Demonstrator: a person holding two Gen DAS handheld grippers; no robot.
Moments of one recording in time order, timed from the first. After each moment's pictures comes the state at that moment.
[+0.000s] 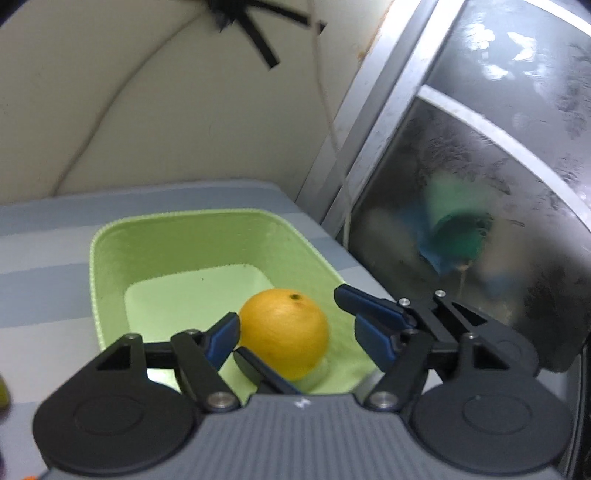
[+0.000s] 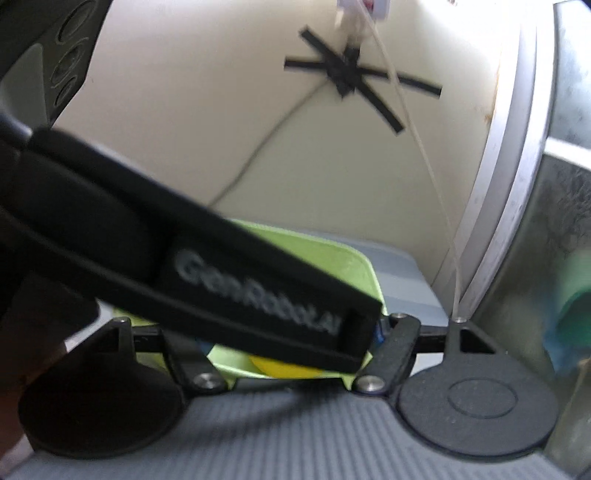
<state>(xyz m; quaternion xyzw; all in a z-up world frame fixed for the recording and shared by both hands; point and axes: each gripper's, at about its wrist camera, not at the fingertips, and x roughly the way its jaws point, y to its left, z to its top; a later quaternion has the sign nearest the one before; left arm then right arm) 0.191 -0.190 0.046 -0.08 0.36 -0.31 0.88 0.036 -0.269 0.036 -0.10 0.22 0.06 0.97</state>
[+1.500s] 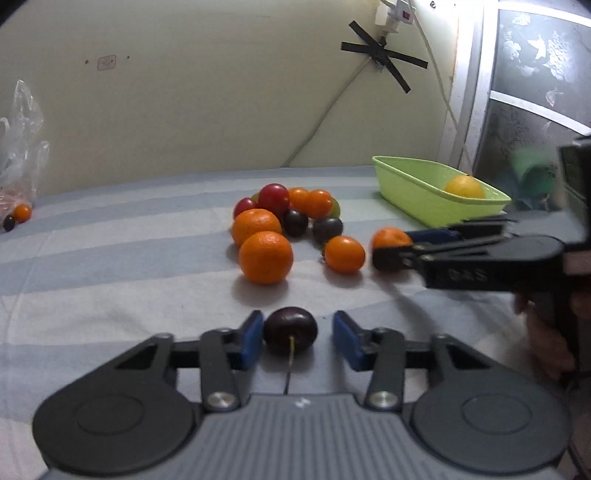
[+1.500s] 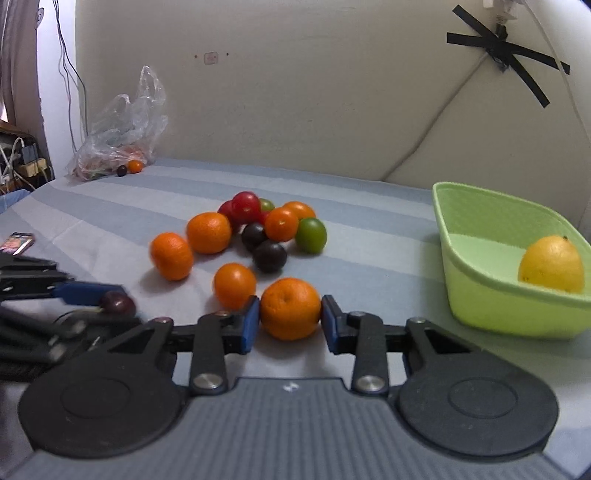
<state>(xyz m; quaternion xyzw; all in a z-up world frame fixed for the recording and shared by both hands) 0.014 0.046 0.000 0.01 0.31 -0.15 0.94 -0.033 -0.124 0.001 -0.04 0.29 0.21 0.93</state>
